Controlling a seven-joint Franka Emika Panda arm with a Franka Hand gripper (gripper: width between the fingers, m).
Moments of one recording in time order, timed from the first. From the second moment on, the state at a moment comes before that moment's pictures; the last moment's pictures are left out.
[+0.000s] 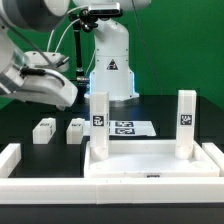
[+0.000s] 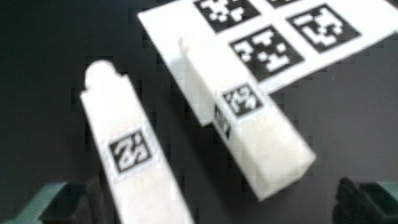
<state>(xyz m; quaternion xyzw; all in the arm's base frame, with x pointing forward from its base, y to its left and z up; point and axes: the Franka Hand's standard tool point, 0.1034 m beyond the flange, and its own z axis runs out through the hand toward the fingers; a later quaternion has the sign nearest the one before) 0.433 -0.161 0.084 -0.87 0.24 0.41 0.11</state>
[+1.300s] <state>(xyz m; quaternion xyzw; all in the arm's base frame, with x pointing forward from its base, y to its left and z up) 0.423 -0.132 0.042 -0.89 0.24 0.38 0.08</state>
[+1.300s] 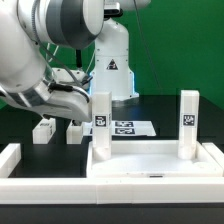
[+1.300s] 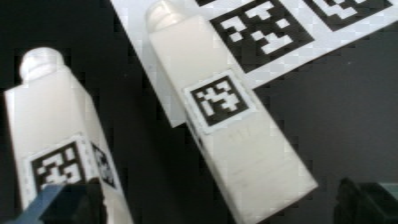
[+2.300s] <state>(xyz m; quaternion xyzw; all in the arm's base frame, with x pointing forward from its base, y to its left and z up) 0.419 -0.127 0.031 -0.89 0.24 0.39 0.08</state>
